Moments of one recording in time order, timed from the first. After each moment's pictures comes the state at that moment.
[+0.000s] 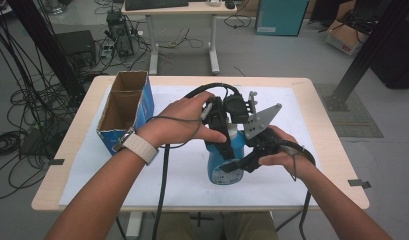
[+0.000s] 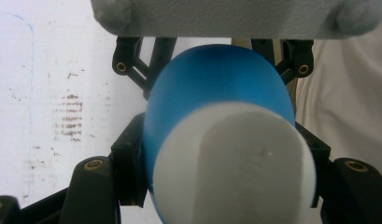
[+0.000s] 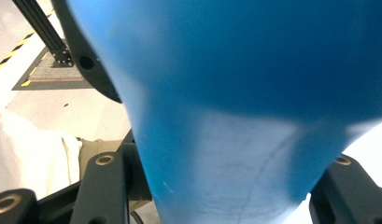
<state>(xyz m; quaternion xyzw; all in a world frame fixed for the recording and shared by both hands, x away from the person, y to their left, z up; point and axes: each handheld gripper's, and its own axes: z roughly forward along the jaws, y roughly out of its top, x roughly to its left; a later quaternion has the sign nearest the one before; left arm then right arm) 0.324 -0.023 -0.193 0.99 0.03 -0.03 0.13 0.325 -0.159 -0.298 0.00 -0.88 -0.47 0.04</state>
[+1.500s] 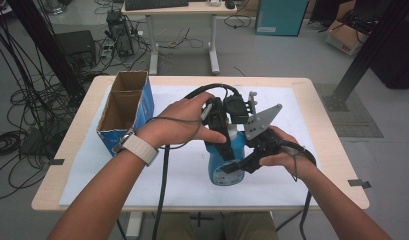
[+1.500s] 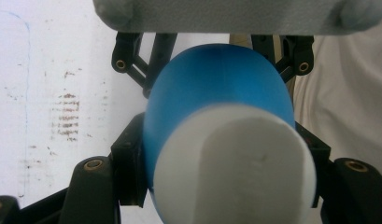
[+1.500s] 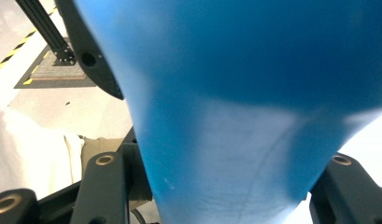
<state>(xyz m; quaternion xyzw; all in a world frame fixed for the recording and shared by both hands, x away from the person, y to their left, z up) 0.323 -0.023 -0.194 0.99 0.03 -0.03 0.13 0.323 -0.160 -0.298 0.00 -0.88 -0.47 0.04</state>
